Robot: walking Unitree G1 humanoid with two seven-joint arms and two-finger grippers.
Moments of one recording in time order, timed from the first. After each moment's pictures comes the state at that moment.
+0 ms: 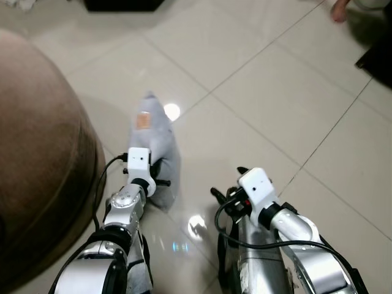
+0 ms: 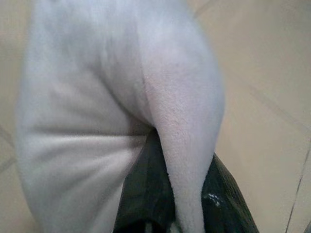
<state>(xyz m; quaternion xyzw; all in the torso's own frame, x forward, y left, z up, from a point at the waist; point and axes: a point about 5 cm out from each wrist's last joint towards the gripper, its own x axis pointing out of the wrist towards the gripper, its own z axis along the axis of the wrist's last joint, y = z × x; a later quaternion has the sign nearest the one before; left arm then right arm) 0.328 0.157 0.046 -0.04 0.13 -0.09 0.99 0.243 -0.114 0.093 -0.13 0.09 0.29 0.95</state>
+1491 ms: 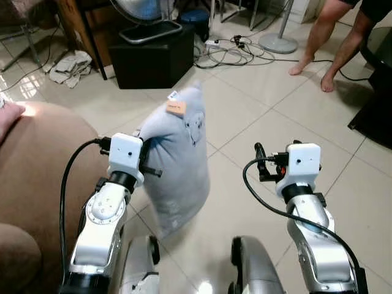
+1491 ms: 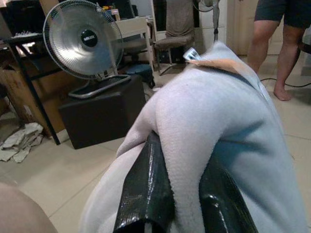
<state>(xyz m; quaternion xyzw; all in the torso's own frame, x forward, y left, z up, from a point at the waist) 0.280 0.158 0.138 0.09 -0.06 -0.09 0.99 0.265 -0.150 0.130 -0.05 -0.01 0.01 1.00</state>
